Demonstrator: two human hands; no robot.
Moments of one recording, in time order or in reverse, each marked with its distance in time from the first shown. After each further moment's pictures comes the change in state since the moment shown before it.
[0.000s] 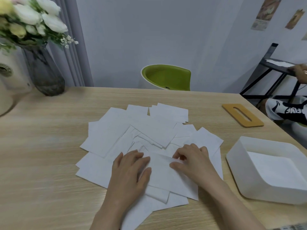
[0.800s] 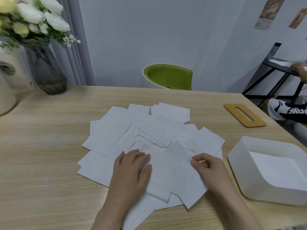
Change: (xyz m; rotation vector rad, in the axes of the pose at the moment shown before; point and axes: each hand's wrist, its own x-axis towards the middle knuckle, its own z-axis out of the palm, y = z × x) left_hand -0.001 0.007 -0.003 -0.016 0.024 -0.010; right_hand -0.034 0.005 -0.016 0.636 0.089 0.512
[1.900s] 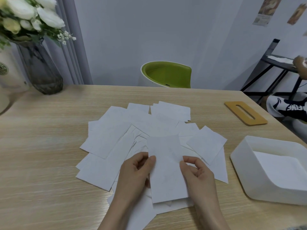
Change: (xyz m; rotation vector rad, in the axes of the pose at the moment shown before) left_hand 0.015 0.027 -0.012 -0.865 -0.043 -0.411; right_hand -0.033 -0.021 0.049 0.547 0.063 0.064
